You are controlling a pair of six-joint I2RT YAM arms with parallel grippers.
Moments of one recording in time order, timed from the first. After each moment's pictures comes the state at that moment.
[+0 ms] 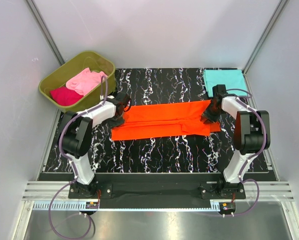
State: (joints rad) left arm -0.39 1.84 1.20 -0.73 -0.45 -0.86; right arm 0.02 1.84 1.20 -0.60 -0.06 0.69
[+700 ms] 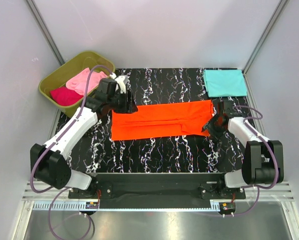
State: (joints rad) left arm -0.39 1.40 1.24 -0.56 0.24 -0.34; right arm 0.02 1.44 0.85 -0.60 -0.06 0.85
